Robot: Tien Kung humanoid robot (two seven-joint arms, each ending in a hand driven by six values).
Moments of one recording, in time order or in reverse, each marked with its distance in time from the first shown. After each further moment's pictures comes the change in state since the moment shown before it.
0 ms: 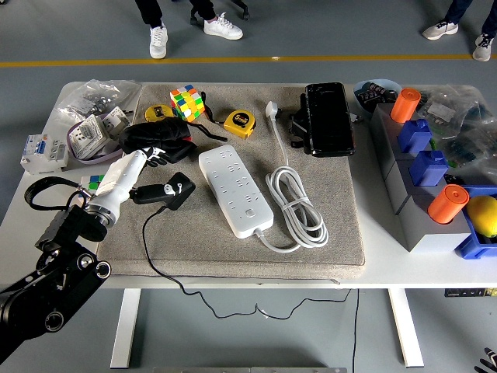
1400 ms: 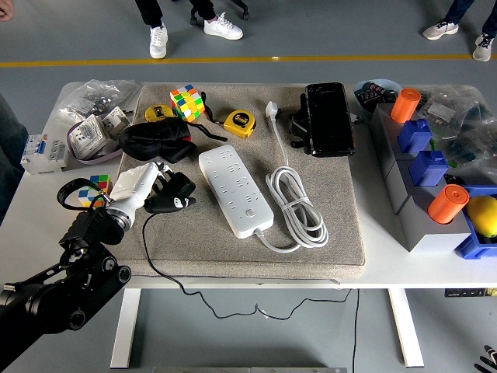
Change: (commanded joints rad) left arm -0.073 -0.046 0.099 0.115 0.052 0.032 0.097; right arm 0.004 -0.003 -0.002 0.003 0.000 -0.001 0.003
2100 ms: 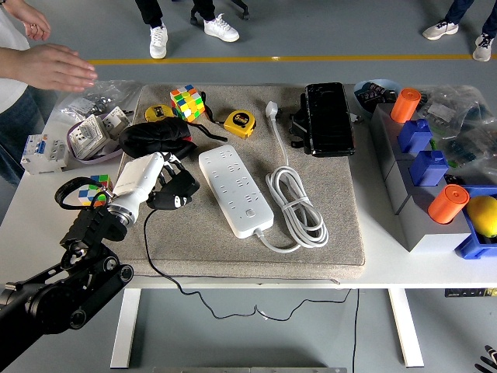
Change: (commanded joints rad) left arm 0.003 0.011 0.012 -0.040 -0.044 0.076 -0.104; right arm -0.001 -0.001 -0.001 0.000 0.000 0.000 0.001
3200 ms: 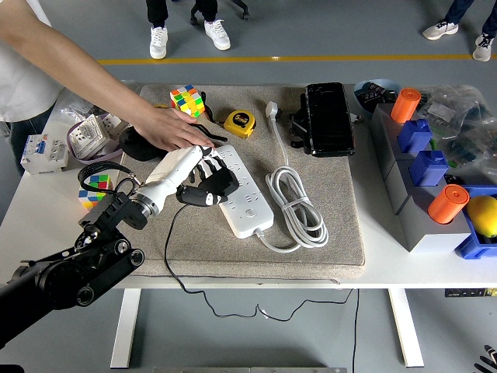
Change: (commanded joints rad) left arm -0.161 0.008 0.203 0.095 -0.228 -0.034 -0.211; right arm 0.002 -0.002 -0.003 0.001 0.003 0.001 0.000
